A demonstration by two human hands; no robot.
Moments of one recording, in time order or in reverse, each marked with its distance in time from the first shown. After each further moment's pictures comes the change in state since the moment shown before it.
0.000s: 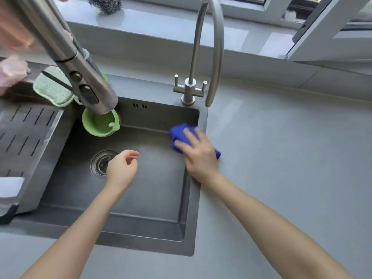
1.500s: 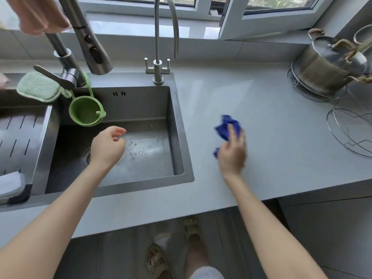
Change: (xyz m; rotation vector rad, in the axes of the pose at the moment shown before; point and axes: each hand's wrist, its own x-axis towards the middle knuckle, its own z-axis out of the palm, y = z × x) left_hand -0.066 -0.013 -0.068 0.001 -0.056 0.345; right_hand -0.170 -0.057 -0.051 0.105 0.602 0.905
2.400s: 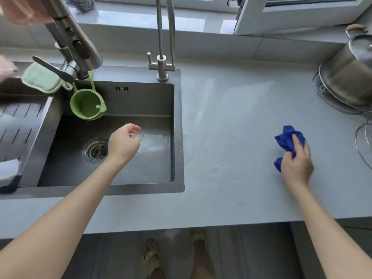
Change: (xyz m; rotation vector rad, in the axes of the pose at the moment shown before) left_hand 0.012 0.031 0.061 0.049 0.003 -0.084; right_hand 0.103 0.127 -0.086 -0.191 -0.075 0.099
